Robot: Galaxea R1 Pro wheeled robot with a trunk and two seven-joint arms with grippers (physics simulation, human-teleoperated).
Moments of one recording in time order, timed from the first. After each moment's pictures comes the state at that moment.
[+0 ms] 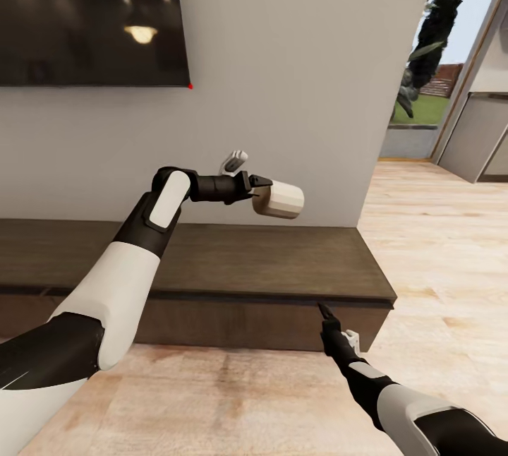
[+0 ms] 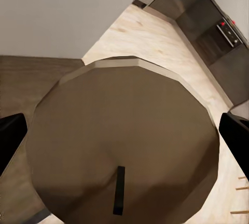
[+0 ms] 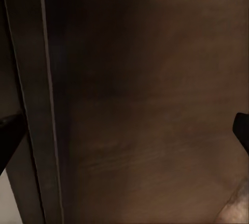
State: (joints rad) left arm -1.25 -0.11 -0.16 -0.91 0.81 1.03 -0.19; right arm -0.79 0.00 0.18 0.01 -1.59 0.05 0.58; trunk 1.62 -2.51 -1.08
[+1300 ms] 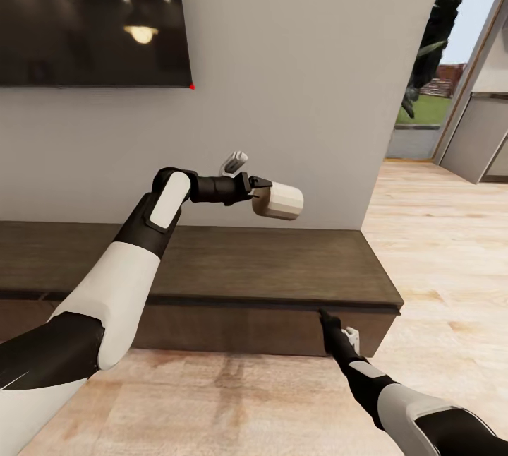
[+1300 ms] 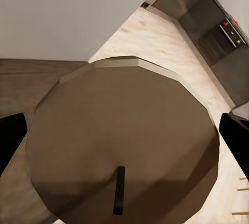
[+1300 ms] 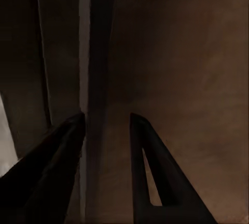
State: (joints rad) left arm -1.25 -0.11 -0.16 -0.90 0.81 1.03 -0.18; right arm -0.79 -0.01 0.18 0.01 -1.58 0.05 0.62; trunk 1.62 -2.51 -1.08
